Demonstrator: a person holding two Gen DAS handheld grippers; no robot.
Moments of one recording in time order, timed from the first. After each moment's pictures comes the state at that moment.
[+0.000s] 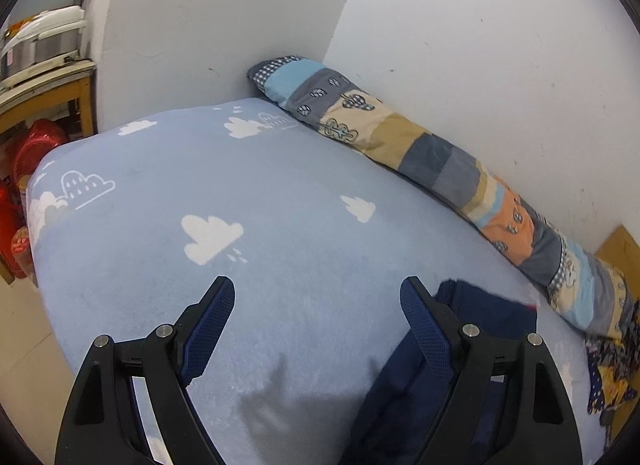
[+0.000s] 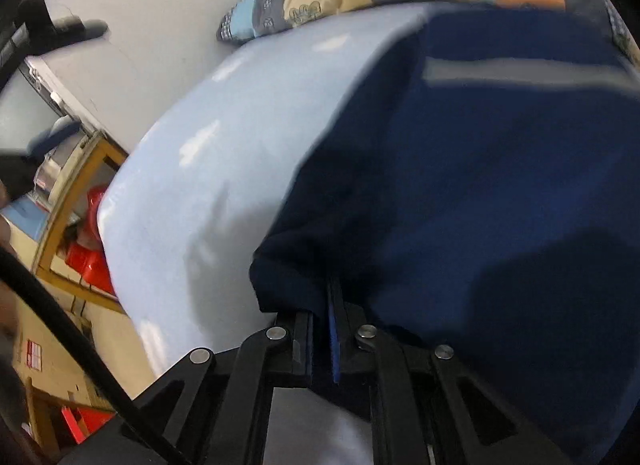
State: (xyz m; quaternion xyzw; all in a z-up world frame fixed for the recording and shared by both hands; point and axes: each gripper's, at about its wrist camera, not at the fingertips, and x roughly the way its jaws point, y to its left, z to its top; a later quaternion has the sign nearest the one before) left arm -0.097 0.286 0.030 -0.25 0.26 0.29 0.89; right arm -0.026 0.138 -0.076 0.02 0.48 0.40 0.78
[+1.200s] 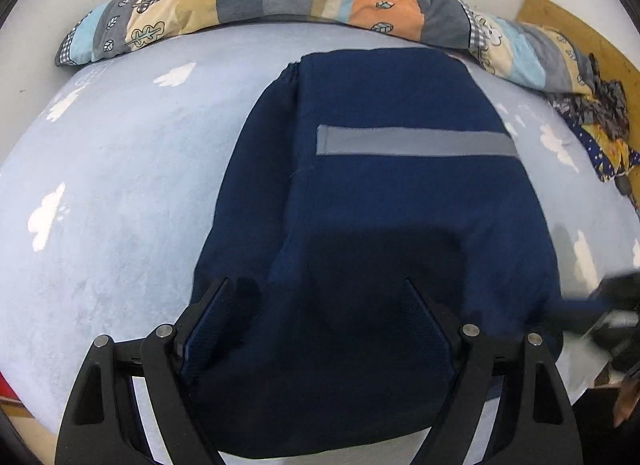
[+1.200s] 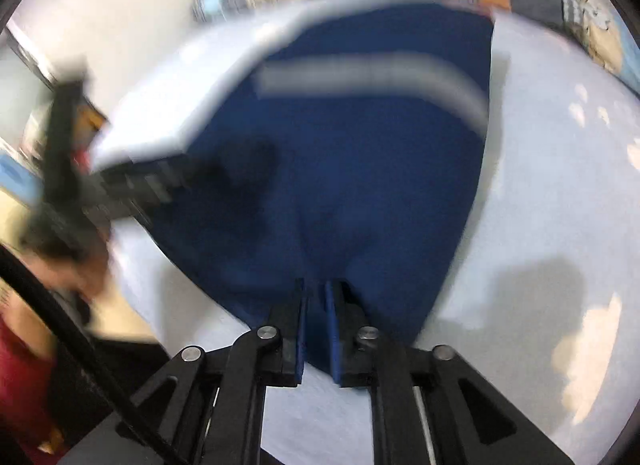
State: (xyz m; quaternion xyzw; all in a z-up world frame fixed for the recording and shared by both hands) left arm -0.001 0.150 -0.073 -0.07 0.49 0.05 0.87; right arm 0.017 -0.046 -0.054 -0.03 0.52 0.40 0.76
